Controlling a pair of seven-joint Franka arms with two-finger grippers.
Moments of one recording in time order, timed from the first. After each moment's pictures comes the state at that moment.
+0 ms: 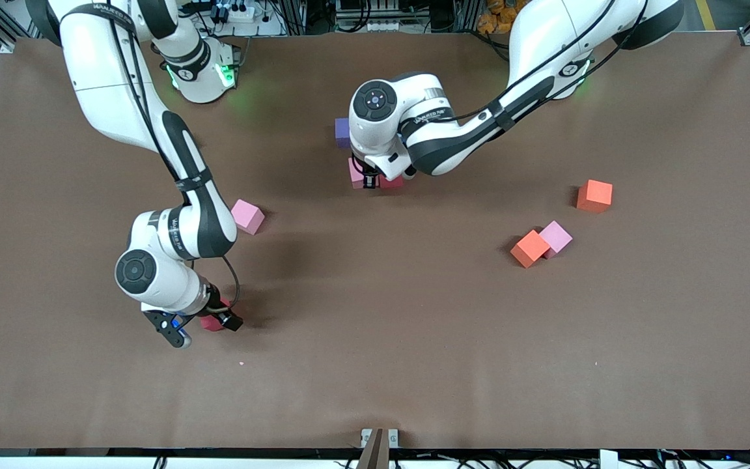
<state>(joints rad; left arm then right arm) -0.15 0.76 -0.96 -1.68 0.48 2.11 -2.75 0.33 0.75 -0.15 -1.52 0.21 2.29 0.83</state>
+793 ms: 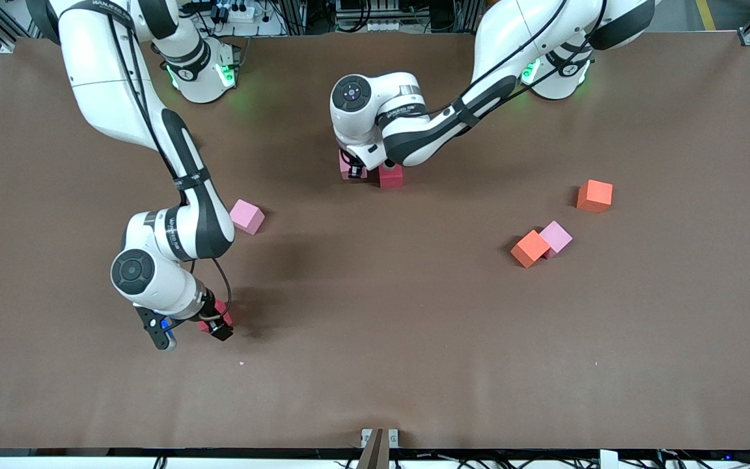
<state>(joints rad) -0.33 0.78 -0.82 -1.69 0.48 2.17 -2.75 0.33 0.75 -0.17 -1.48 0.14 2.24 1.06</state>
